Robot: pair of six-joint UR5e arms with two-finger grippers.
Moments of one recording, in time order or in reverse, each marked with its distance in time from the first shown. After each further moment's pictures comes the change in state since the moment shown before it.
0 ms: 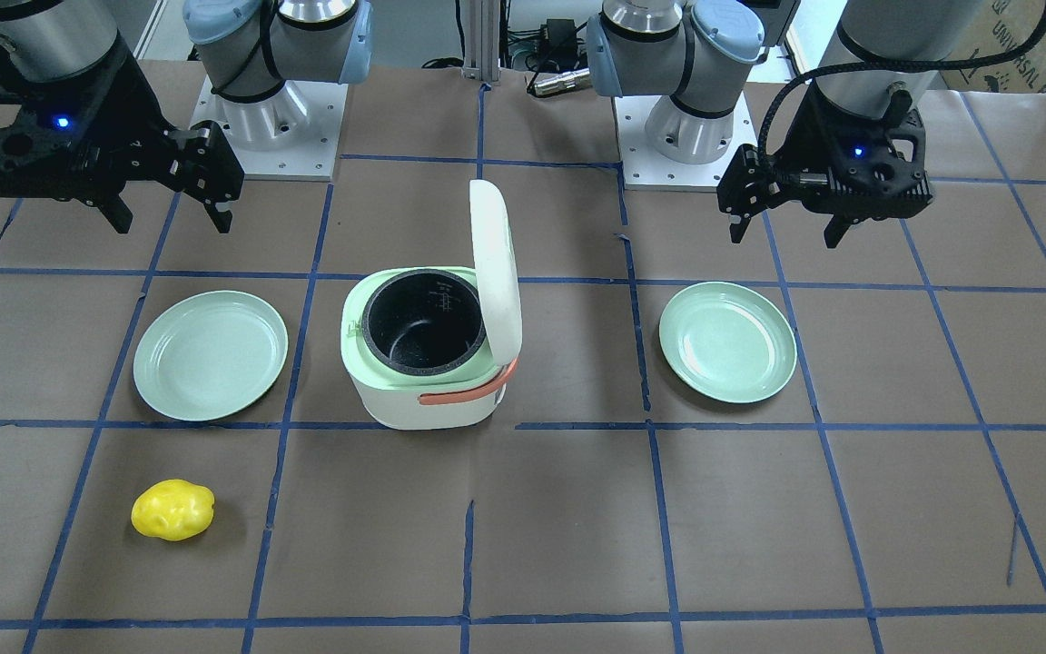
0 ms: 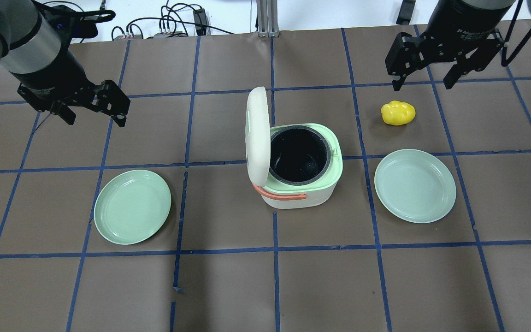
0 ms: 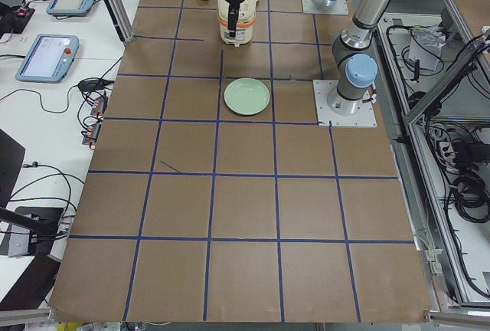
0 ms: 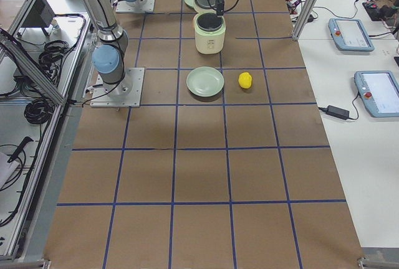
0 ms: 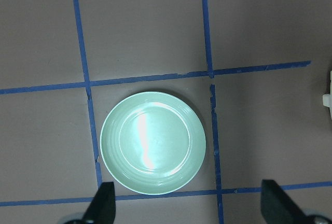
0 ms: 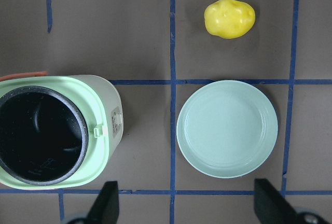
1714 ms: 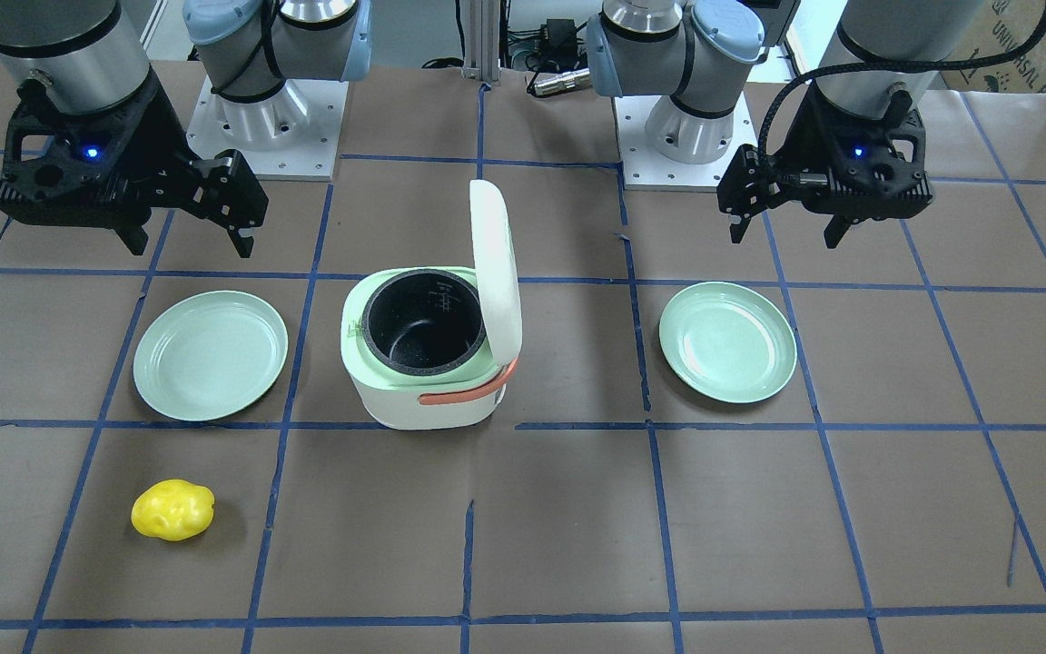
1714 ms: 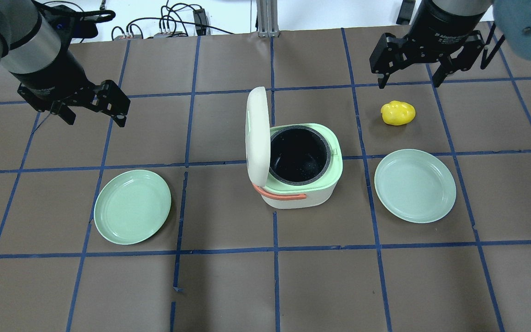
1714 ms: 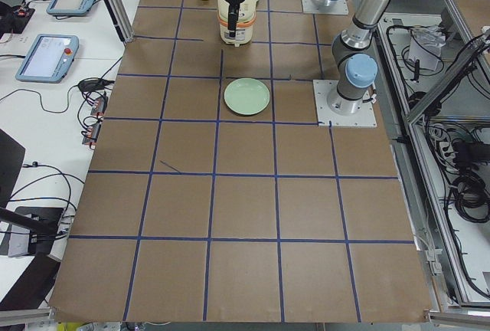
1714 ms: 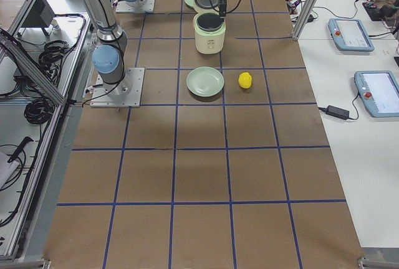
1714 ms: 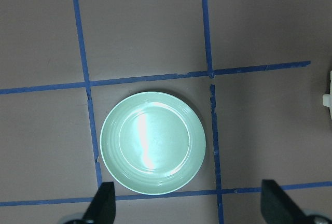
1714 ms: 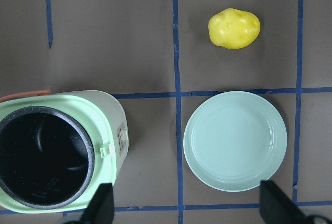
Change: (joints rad) left arm 0.000 0.000 0.000 0.000 0.000 0.000; right arm 0.032 0.028 0.010 -0.064 -0.013 0.050
